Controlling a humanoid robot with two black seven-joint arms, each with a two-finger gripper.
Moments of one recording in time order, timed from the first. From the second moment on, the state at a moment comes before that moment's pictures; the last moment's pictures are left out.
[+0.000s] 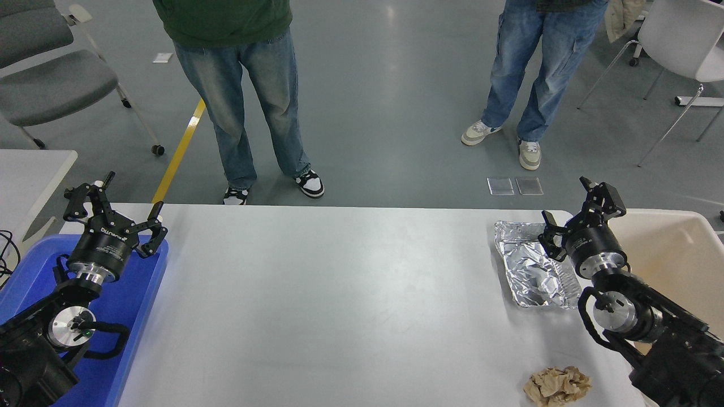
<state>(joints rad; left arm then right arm) -0.54 0.44 -0.74 -0.41 -0.02 -0.67 -0.59 0.53 -0.34 0.78 0.76 -0.10 0.00 0.47</state>
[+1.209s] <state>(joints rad) -0.54 0.44 -0.74 -0.41 -0.02 -0.67 -0.59 0.89 -0.80 0.10 1.21 -0.84 -0.19 -0.04</state>
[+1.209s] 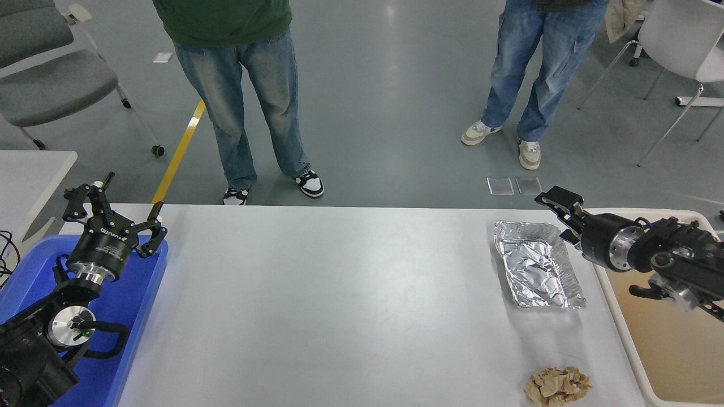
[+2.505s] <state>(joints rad) -0.54 0.44 -0.74 -0.41 -0.02 -0.67 -0.59 0.95 -0.57 -0.31 0.83 -1.17 -0.13 0.00</state>
